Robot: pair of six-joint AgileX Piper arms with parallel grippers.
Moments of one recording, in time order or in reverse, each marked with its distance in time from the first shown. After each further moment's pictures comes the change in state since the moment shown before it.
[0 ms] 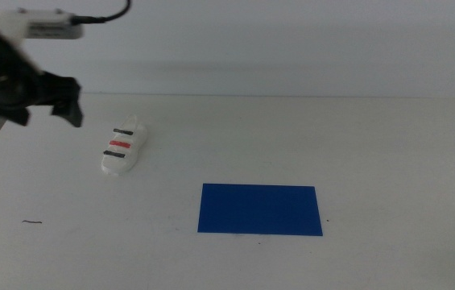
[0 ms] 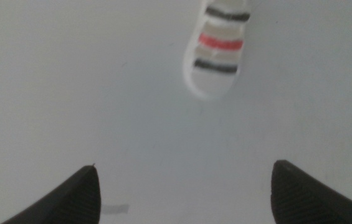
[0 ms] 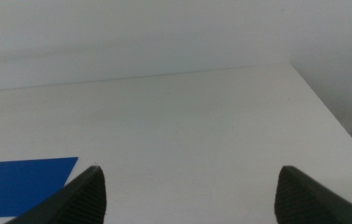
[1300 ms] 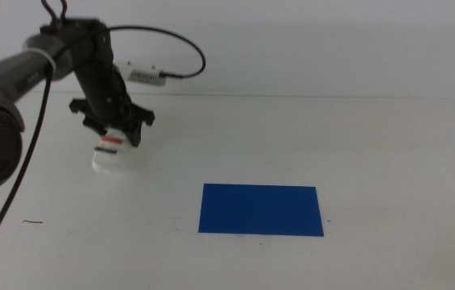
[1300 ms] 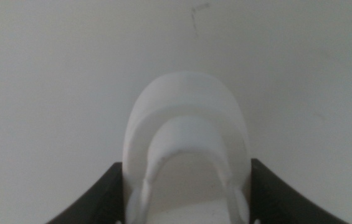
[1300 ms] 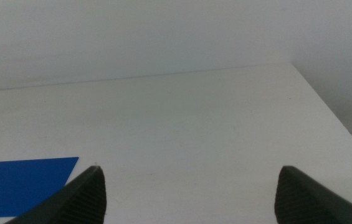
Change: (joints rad) left arm -0.145 0.700 -0.613 0.078 0.157 0.002; right arm 0.000 0.000 0.000 0.000 0.000 0.000
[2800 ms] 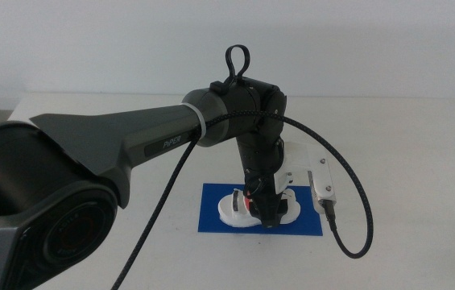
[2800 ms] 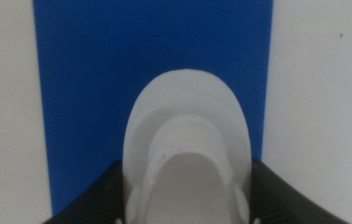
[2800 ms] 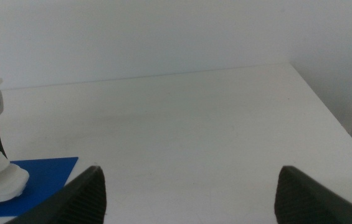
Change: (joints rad) left arm -0.572 -0.106 0.231 -0.115 -0.139 0.827; right arm 0.000 0.000 0.000 0.000 0.000 0.000
